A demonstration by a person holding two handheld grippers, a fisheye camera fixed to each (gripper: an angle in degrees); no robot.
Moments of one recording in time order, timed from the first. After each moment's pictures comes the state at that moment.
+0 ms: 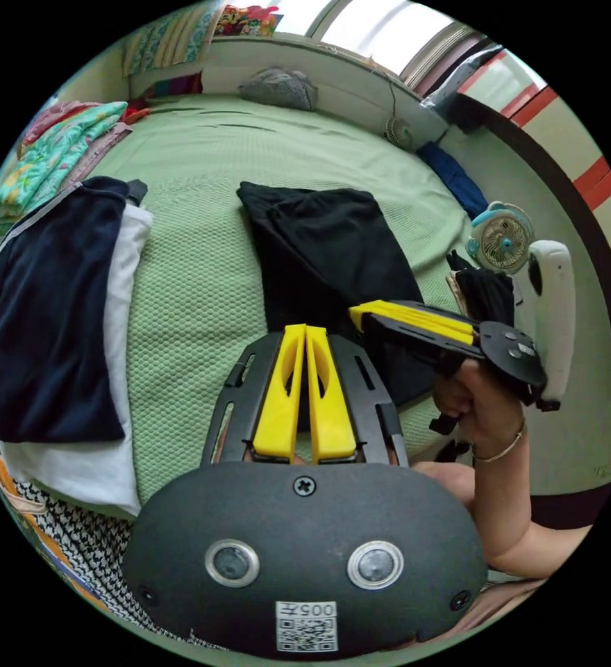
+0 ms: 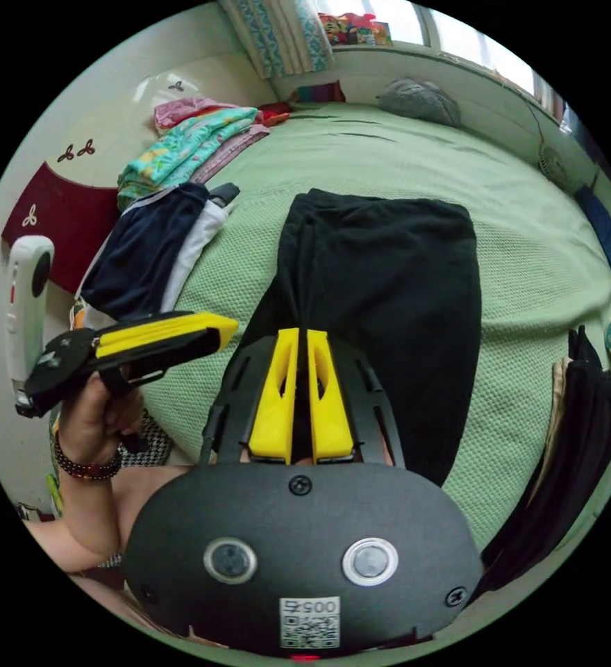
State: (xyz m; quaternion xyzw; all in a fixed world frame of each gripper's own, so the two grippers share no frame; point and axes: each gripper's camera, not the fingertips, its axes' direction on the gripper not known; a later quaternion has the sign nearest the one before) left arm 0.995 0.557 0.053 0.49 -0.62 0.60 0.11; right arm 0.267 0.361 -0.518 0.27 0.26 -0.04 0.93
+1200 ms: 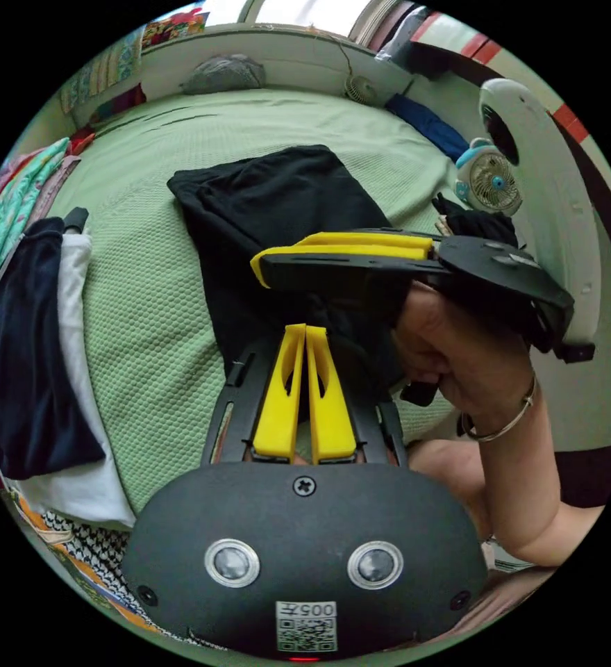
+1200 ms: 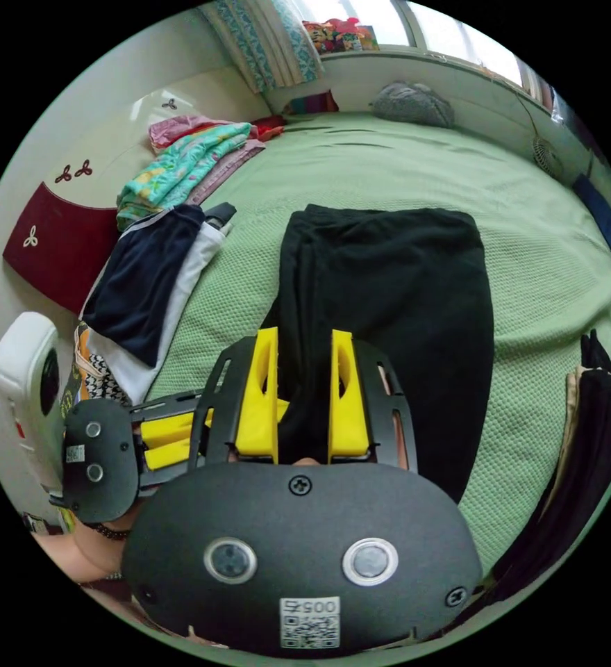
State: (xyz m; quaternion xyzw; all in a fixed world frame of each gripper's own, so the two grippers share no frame) left arm 1.032 0.492 0.063 0.45 -0.68 0.57 0.08; right arm 0.291 0.356 -0.537 0.28 0.25 -0.04 0.93
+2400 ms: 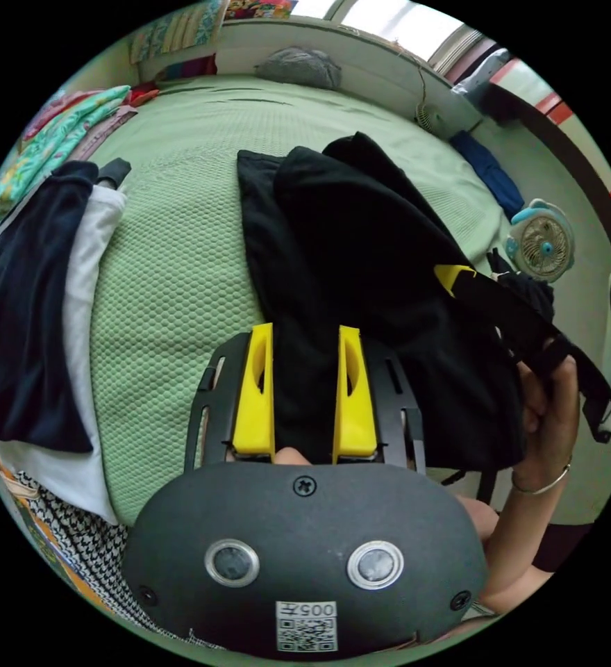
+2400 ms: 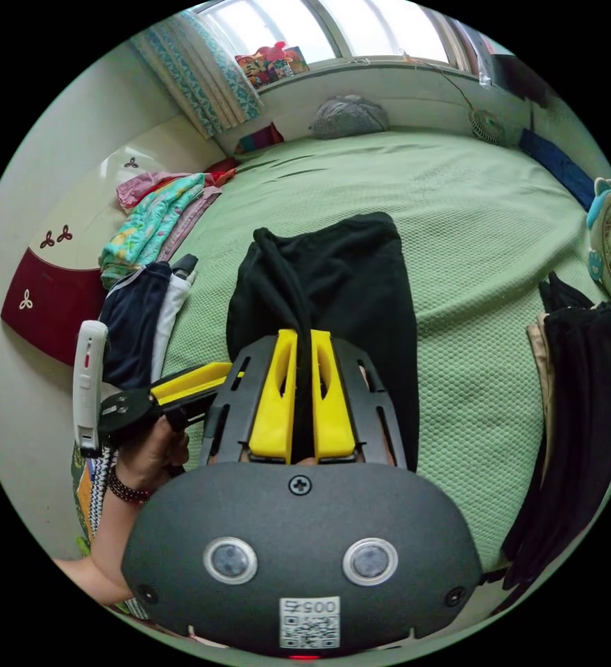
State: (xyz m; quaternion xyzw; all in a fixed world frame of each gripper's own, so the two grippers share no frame) left arm 1.066 0.512 0.041 0.55 -0.62 0.55 0.11; right arm 0.357 0.442 -0.594 0.37 0.22 0.03 0.90
